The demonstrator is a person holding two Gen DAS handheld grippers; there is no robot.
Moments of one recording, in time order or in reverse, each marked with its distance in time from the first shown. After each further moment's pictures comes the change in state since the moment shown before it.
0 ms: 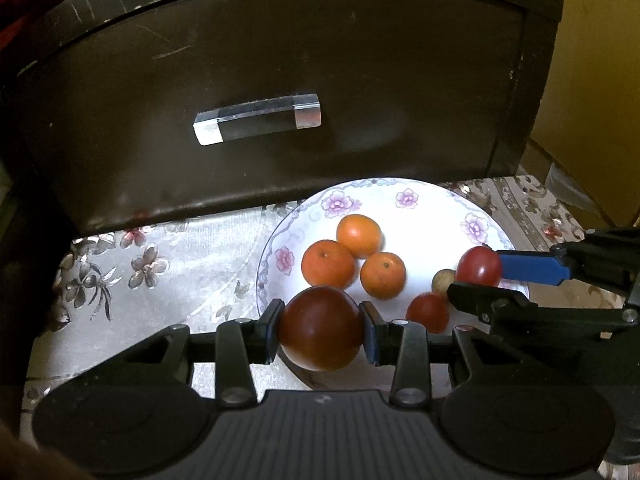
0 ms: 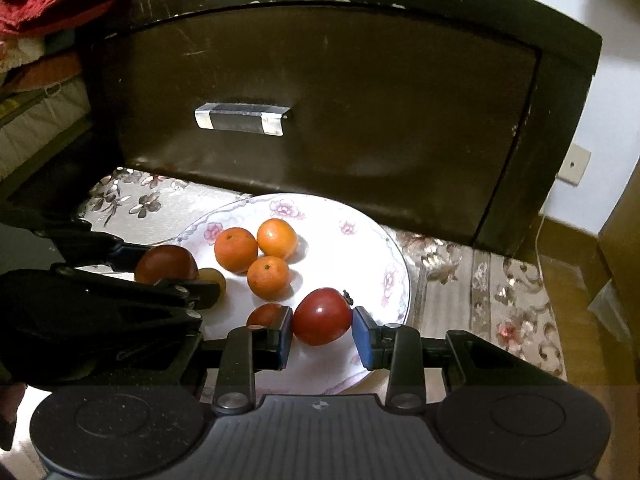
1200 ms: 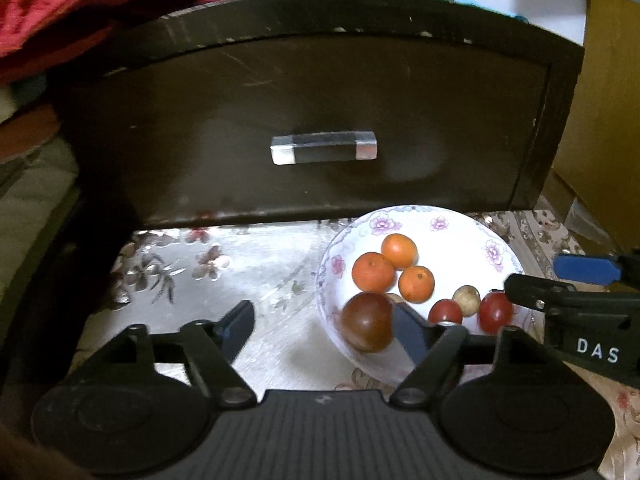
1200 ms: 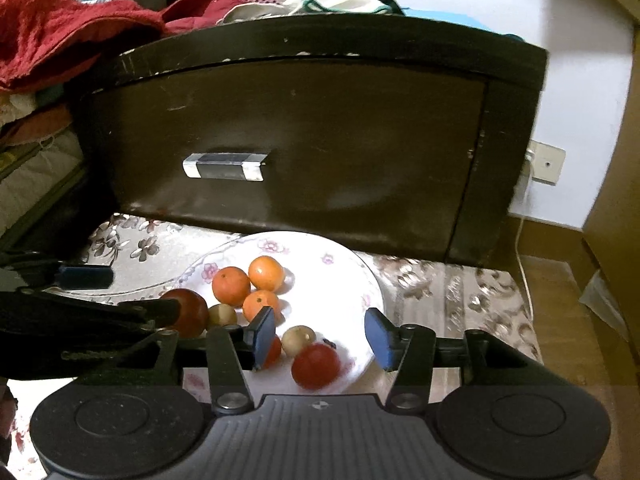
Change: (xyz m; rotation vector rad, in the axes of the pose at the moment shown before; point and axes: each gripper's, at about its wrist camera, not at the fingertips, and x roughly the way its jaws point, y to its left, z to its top) left arm -0.053 0.018 -0.013 -0.089 -0.067 0.090; right arm -0.033 -0.010 0.005 0.104 -0.065 -0.021
